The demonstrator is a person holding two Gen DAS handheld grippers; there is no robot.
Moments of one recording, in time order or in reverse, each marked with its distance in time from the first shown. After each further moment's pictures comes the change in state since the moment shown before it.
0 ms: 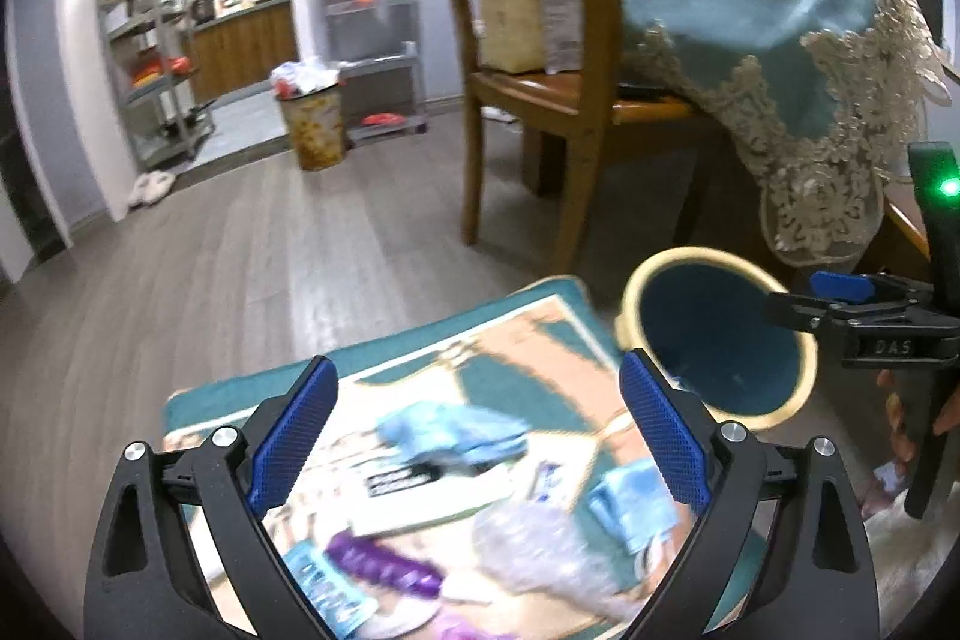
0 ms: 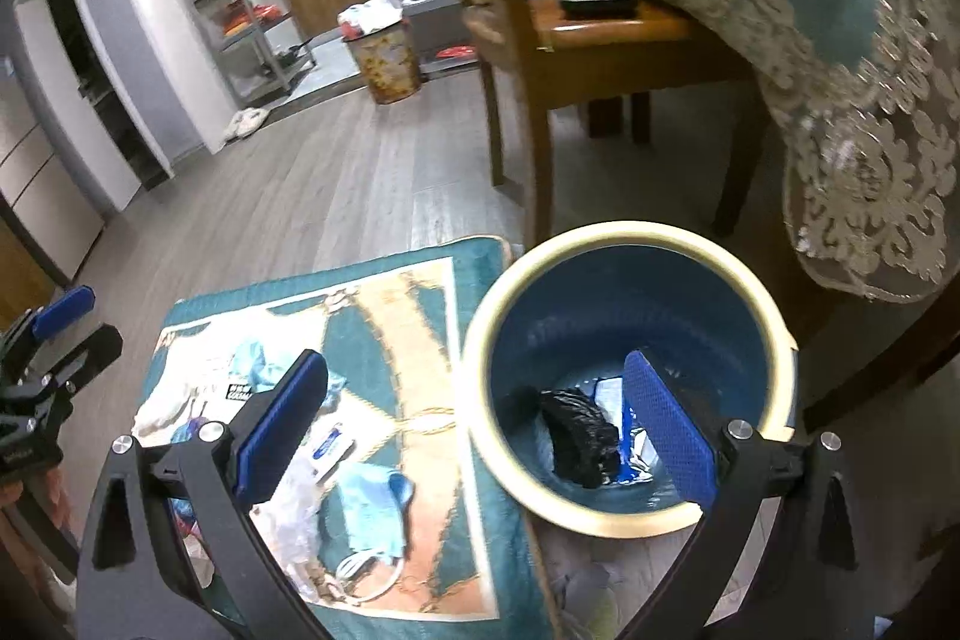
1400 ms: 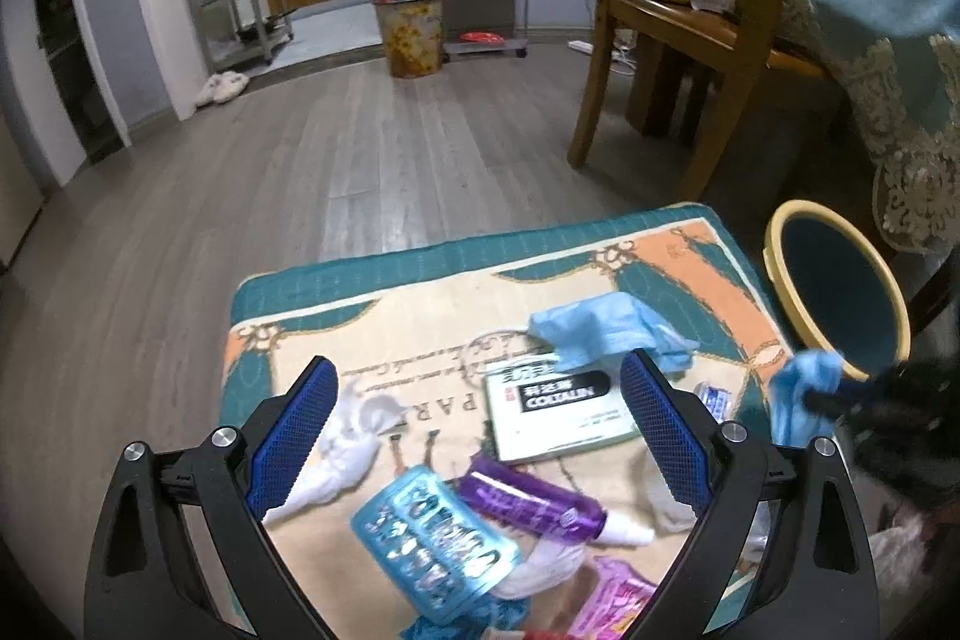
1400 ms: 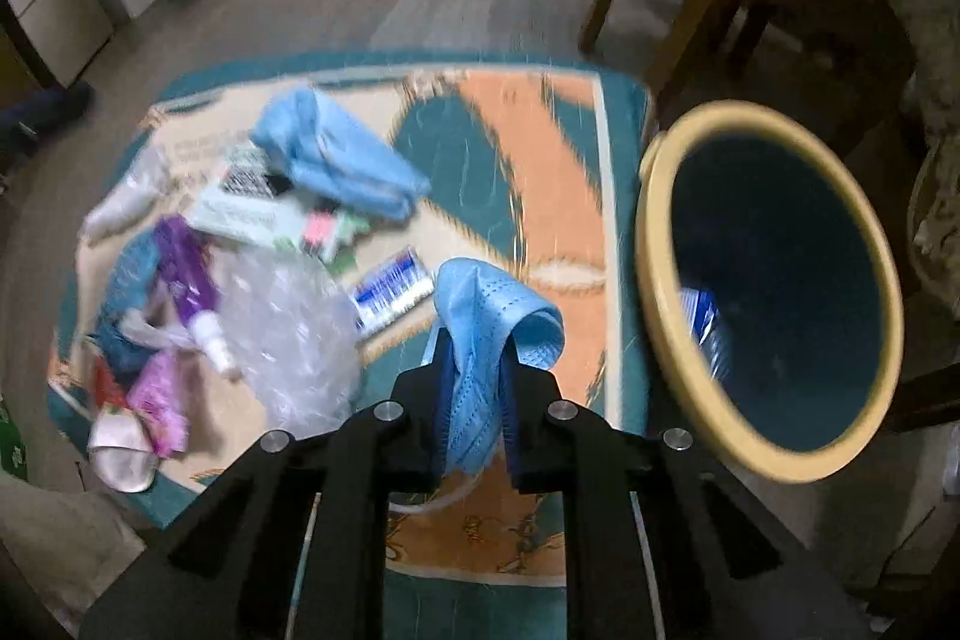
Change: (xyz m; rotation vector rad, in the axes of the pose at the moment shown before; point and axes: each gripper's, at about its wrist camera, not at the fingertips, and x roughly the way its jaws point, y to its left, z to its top) left arm 0.035 0.087 -0.050 -0.123 0.166 0.130; right arm 0.073 0.095 -0.059 -0.298 0.292 -0.014
